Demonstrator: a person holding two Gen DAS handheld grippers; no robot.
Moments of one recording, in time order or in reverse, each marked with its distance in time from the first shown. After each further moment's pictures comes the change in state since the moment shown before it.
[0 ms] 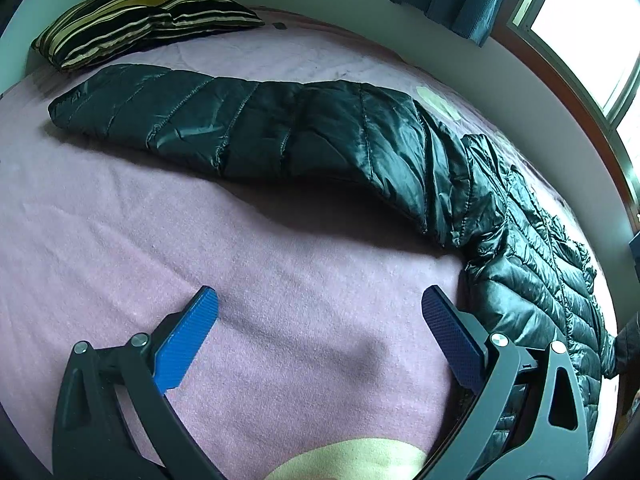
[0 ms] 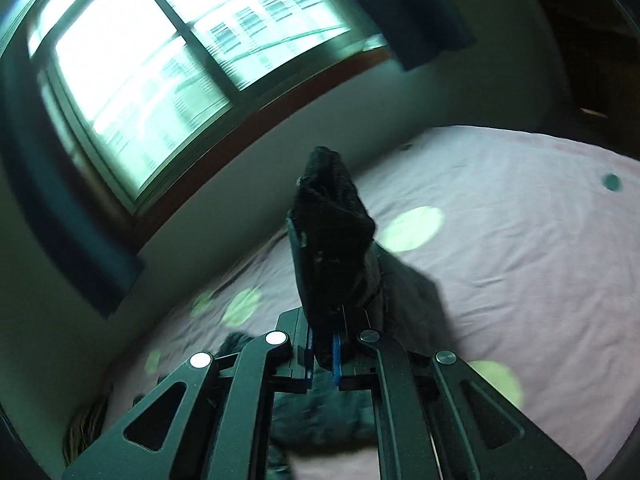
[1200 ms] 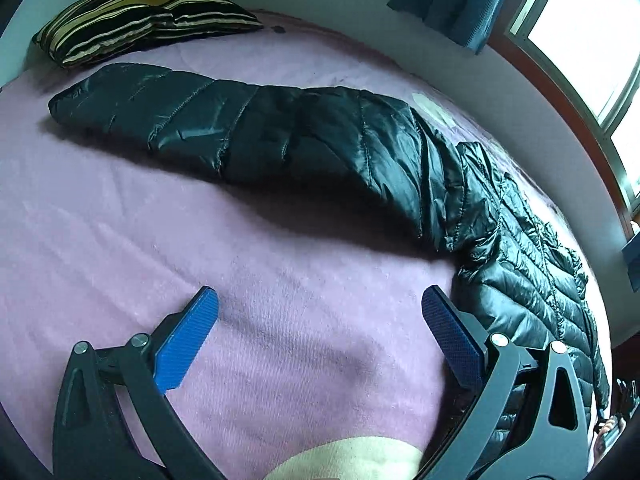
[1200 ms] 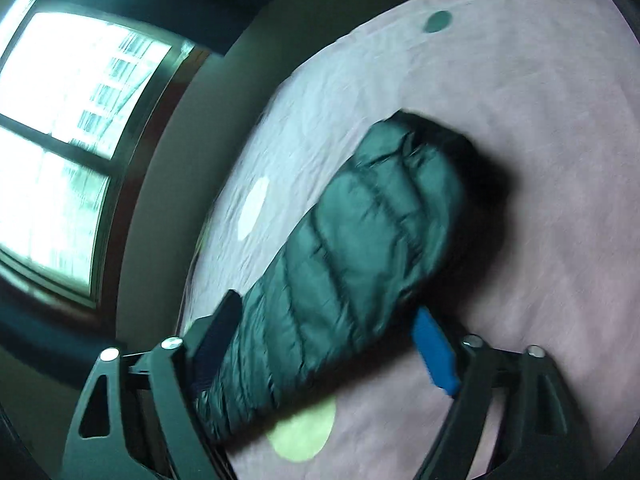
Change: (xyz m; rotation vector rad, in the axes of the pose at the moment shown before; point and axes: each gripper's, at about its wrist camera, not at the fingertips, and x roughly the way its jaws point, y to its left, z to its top) left arm -0.003 0.000 0.002 -0.005 -0.011 -0.018; right arm -0.015 -0.204 -0.035 0.577 0.080 -0.137
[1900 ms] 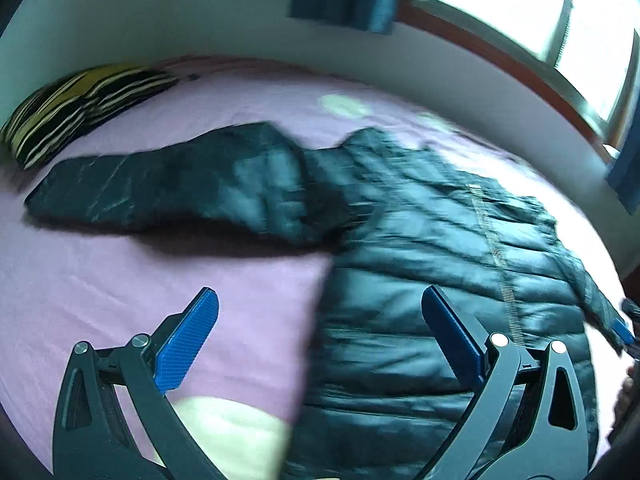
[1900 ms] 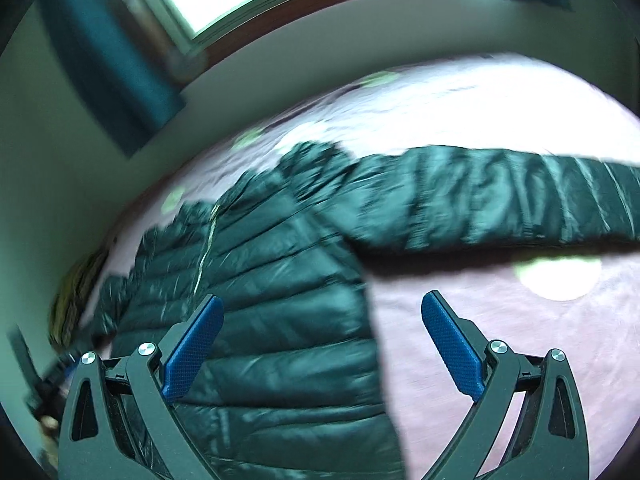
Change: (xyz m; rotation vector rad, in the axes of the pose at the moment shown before) left arm -0.036 -0.095 -0.015 0.232 -0.031 0.002; right arm -0.013 0.187 -0.227 -0.775 0.297 0.060
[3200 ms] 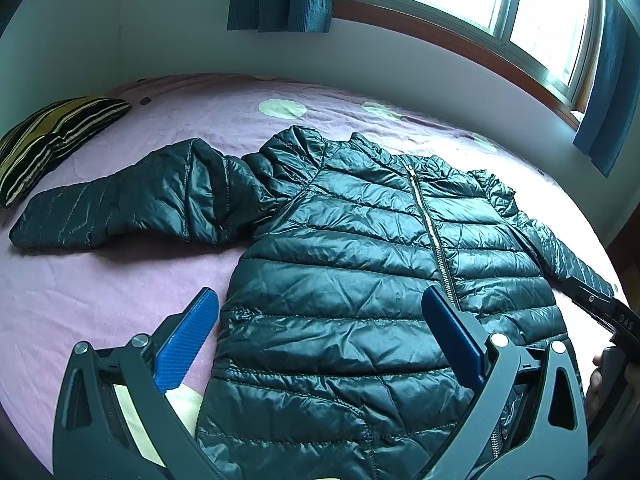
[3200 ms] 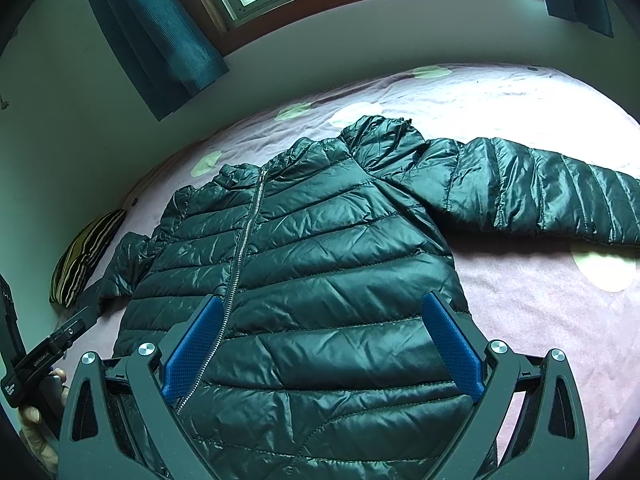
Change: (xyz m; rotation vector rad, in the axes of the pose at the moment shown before) left arm -0.030 -0.078 -0.010 0.141 -0.012 -0.101; right arm 0.020 0.073 -0.037 -0.169 0.034 0.037
